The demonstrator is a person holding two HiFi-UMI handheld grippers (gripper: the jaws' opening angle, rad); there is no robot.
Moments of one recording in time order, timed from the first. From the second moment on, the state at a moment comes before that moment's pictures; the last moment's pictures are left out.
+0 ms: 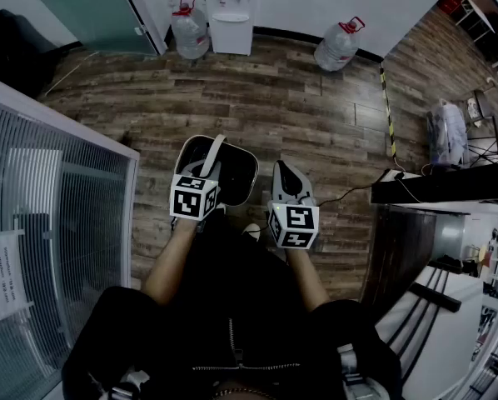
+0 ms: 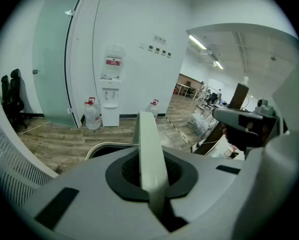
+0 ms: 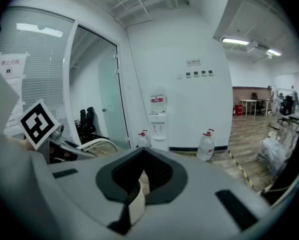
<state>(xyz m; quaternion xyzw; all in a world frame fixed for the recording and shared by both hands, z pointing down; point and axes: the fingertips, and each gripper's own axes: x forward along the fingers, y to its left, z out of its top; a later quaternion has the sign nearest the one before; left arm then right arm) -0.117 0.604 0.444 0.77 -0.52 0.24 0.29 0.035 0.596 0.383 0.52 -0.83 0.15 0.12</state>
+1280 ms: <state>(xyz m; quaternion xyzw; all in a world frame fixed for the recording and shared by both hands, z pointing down) -0.089 0.503 0.464 0.76 -0.52 0.22 0.32 0.055 0.507 0.386 0.53 -0.82 0.16 0.12</state>
